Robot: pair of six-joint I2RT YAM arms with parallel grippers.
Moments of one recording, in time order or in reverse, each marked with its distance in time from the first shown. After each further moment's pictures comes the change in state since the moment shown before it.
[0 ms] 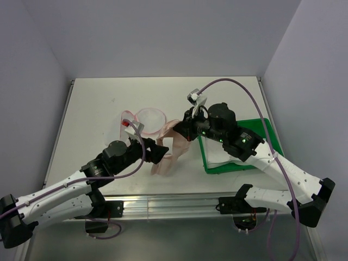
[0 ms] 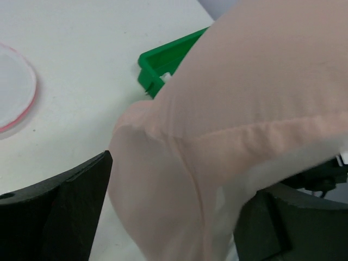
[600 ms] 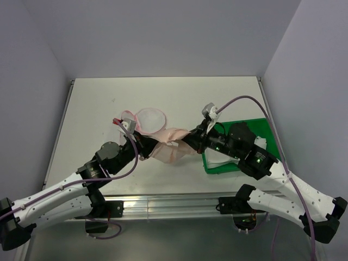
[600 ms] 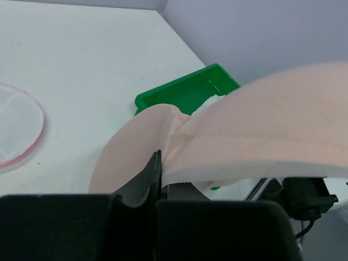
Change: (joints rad) left arm -0.010 -0.035 0.003 0.090 -0.087 0.015; right arm 0.018 -0.256 -0.226 0.175 -0.057 -0.052
